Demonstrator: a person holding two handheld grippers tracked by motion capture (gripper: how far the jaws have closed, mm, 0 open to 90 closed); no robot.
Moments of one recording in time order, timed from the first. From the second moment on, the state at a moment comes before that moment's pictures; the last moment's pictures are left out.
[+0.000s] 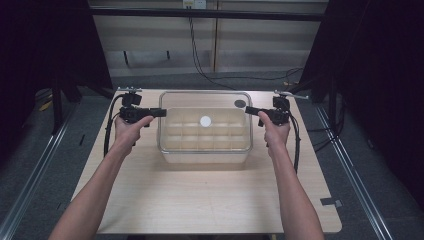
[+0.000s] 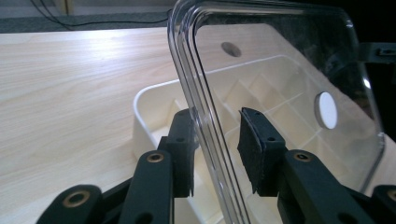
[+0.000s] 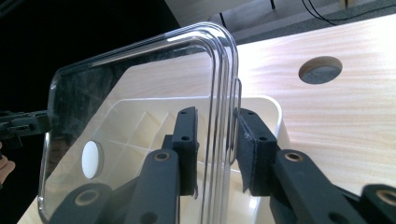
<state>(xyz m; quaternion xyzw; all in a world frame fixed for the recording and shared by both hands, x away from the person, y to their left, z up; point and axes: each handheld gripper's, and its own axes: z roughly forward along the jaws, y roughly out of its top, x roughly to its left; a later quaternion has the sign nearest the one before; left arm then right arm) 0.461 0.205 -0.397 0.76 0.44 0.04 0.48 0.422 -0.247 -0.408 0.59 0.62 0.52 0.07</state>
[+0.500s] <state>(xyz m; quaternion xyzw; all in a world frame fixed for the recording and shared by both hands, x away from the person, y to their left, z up) 0.475 0.202 -0.414 0.76 0.46 0.01 0.46 0.436 -0.244 -0.427 0.61 0.62 0.49 0.06</state>
